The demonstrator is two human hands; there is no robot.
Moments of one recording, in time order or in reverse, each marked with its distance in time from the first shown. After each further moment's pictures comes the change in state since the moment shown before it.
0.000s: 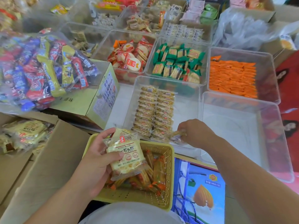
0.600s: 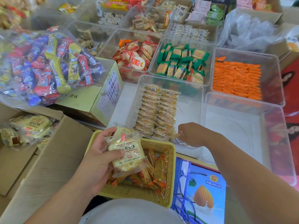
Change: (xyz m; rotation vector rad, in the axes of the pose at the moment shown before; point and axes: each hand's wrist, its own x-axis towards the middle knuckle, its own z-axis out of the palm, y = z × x) left_hand -0.008 -0.003 0.002 -0.001 0.059 0.019; right_hand 0.014 0.003 0.008 -0.012 -0.239 -0.070
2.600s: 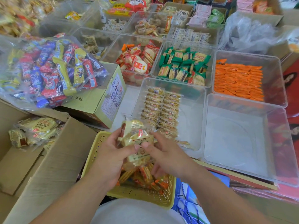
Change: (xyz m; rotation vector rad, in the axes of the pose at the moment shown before) left_hand 0.009 -0.011 0.026 0.039 -0.004 0.110; right_hand -0.087 -0.122 0.014 1.132 0.021 -0.179
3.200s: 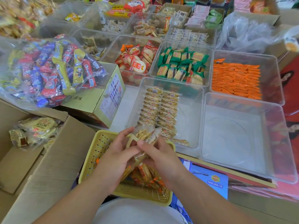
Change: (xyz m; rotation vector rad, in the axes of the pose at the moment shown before) left_hand -0.011 -0.008 0.005 0.174 -0.170 -0.002; right_hand -0.001 0.012 0.030 0.583 0.086 -0.060
